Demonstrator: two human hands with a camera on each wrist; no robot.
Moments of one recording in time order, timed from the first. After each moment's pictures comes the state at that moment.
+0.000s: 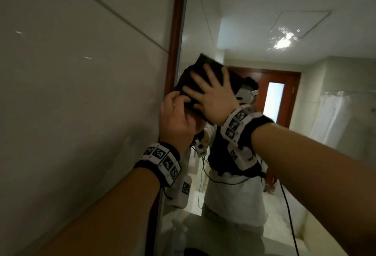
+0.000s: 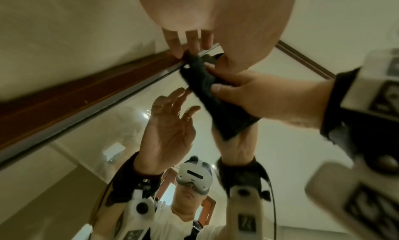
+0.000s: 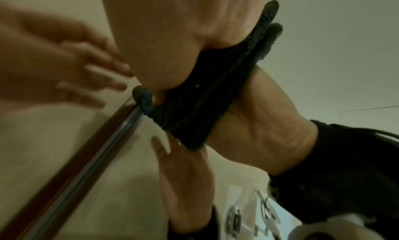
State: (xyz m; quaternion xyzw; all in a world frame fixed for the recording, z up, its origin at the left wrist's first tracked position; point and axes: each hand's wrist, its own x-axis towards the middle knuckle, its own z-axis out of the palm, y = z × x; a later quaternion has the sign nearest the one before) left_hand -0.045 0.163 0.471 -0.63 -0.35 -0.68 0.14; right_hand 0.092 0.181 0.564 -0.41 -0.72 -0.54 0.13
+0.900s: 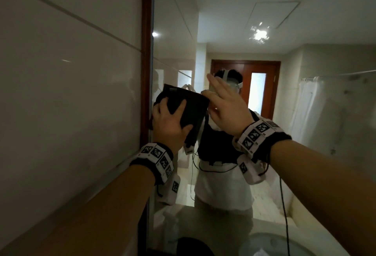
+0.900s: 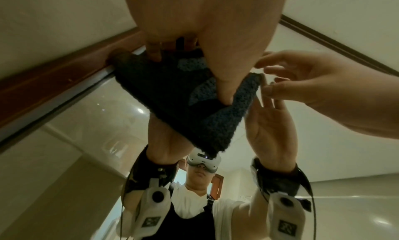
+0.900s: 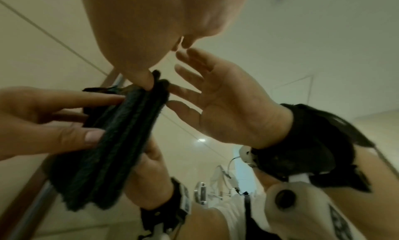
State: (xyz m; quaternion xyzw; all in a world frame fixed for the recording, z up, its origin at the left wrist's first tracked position) left_hand -0.013 0.158 0.459 -0.71 -0.50 -0.47 0.15; right_hand 0.189 0.143 0.523 -0.37 -0.77 -0.40 0.34
